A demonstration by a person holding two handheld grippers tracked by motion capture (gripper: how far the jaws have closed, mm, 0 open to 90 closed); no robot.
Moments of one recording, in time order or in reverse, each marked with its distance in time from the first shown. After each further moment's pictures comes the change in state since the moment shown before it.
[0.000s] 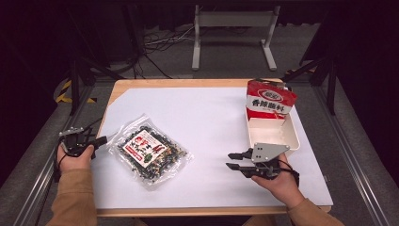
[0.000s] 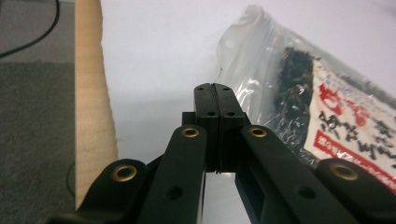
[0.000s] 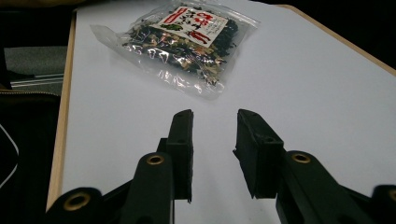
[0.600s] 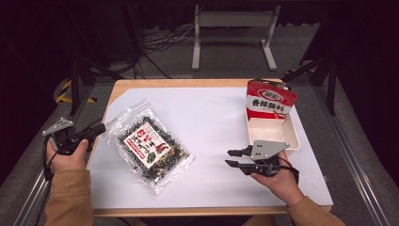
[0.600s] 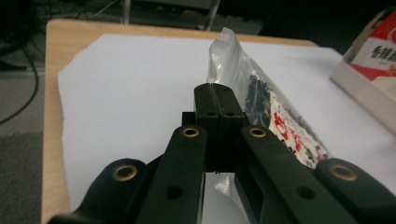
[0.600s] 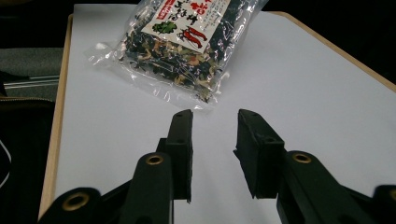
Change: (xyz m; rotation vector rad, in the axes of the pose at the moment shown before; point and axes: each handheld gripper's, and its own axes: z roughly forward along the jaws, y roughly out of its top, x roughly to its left) left arm -0.049 0.029 -0.048 -0.201 -0.103 0.135; right arm -0.004 0.009 -0.001 -0.010 -0.013 -0.014
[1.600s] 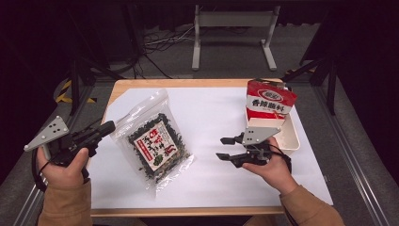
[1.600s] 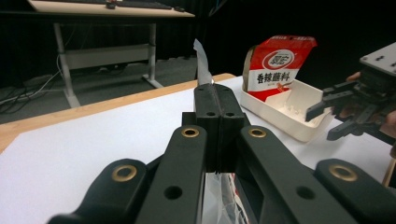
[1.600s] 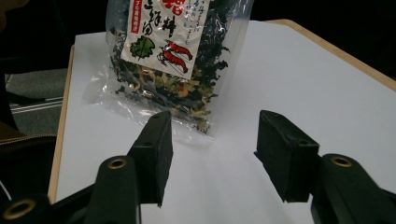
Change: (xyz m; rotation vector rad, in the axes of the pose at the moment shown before) left arm -0.089 0.033 -0.045 -0.146 -0.223 0.223; right arm -0.018 0.027 0.020 -0.023 0.041 0.081
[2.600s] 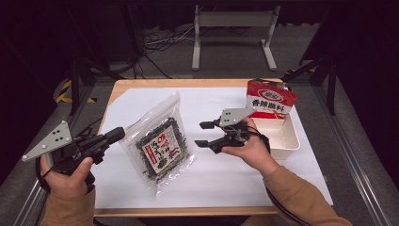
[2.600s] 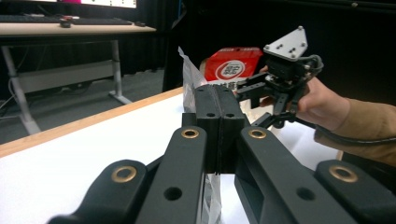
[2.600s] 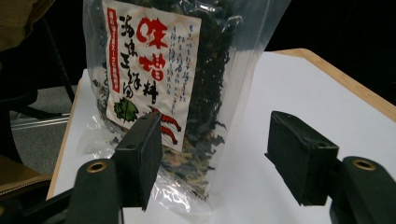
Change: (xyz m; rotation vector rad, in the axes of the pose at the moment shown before) left arm -0.032 0.009 -0.001 -0.041 -0.141 0.057; right arm -0.019 0.053 0.047 -0.054 0.085 -0.015
